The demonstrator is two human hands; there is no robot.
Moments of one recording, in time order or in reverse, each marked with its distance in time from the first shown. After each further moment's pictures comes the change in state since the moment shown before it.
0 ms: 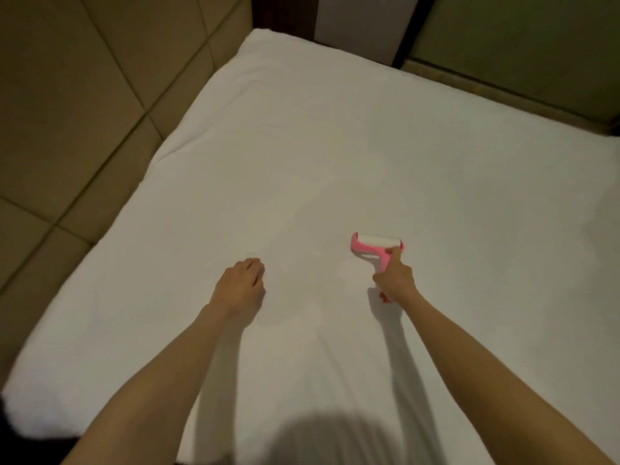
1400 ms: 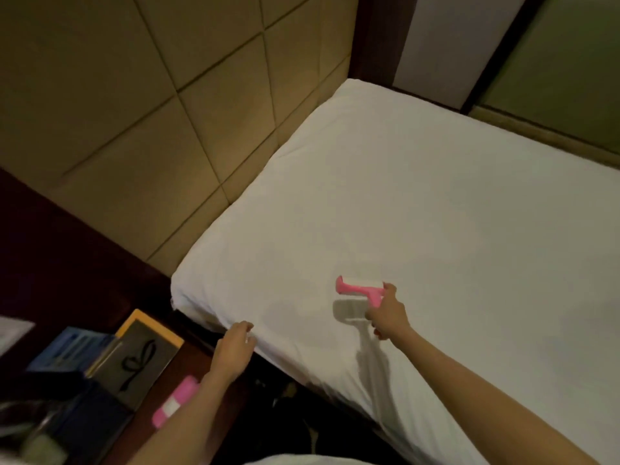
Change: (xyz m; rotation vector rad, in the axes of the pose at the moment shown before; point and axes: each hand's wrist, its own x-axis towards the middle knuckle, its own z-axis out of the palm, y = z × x) left_hand -0.346 0.001 -0.021 -0.383 0.019 -0.607; right_hand -0.263 0.003 0.013 0.053 -0.255 -0.157
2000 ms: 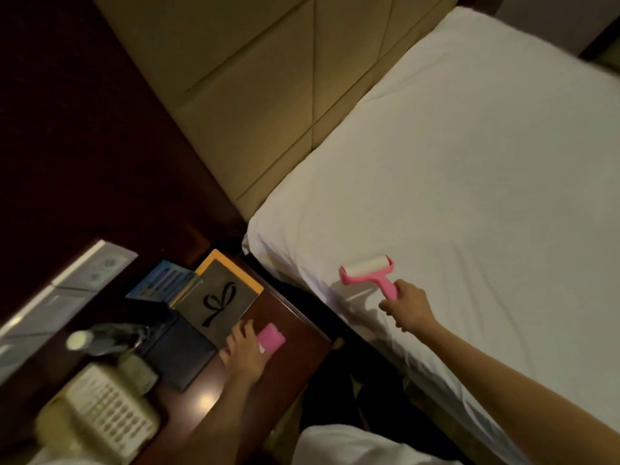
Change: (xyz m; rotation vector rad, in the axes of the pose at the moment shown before) left_hand -0.043 -0.188 -0.018 0.171 -0.062 -0.384; right_hand -0.036 -0.070 0.169 -0.294 -0.128 -0.122
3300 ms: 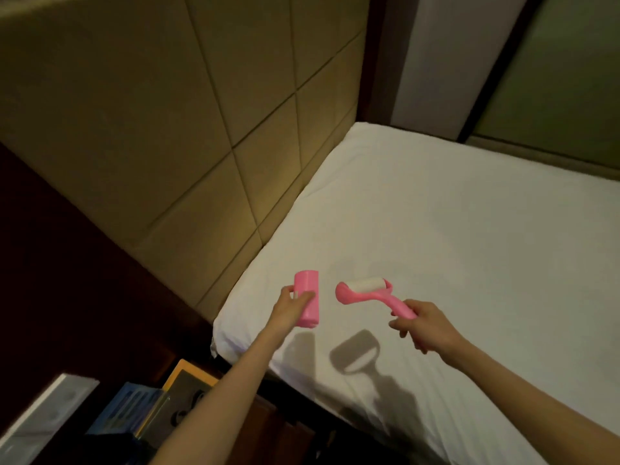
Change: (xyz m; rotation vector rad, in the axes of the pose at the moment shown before) left_hand -0.023 0.252 -0.161 -0.839 -0.192 0.379; right_hand -0.057 0.021 -0.152 0.463 0.097 -0.080
